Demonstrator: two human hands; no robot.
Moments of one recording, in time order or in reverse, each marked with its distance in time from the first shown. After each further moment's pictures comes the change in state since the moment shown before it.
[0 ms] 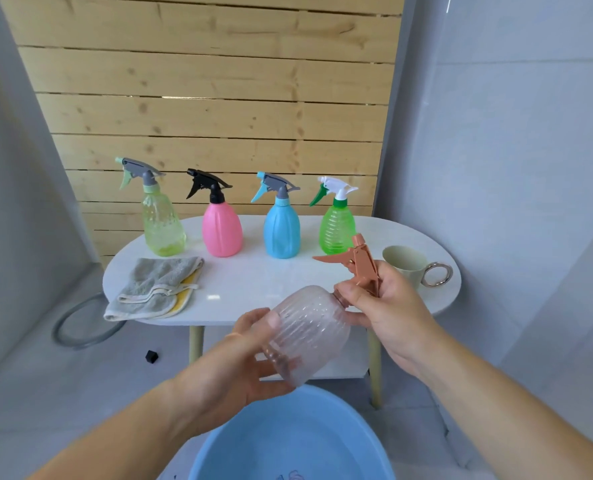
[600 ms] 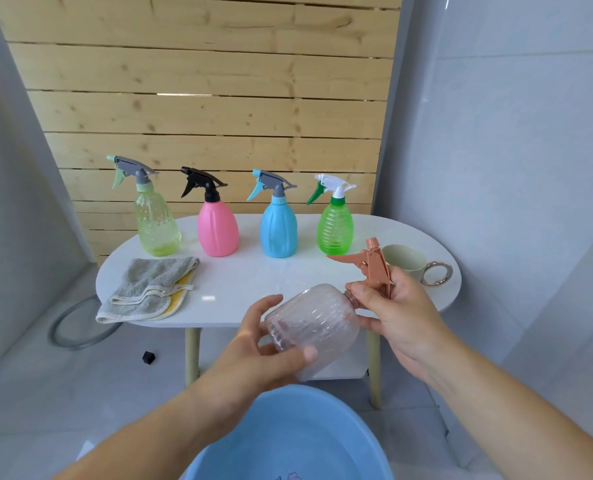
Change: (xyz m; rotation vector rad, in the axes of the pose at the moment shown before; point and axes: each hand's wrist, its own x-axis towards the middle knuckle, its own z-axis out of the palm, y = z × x) left_hand 0.019 -0.016 0.014 0.090 0.069 0.167; right_hand 0.007 0.013 -0.017 0.065 0.070 0.036
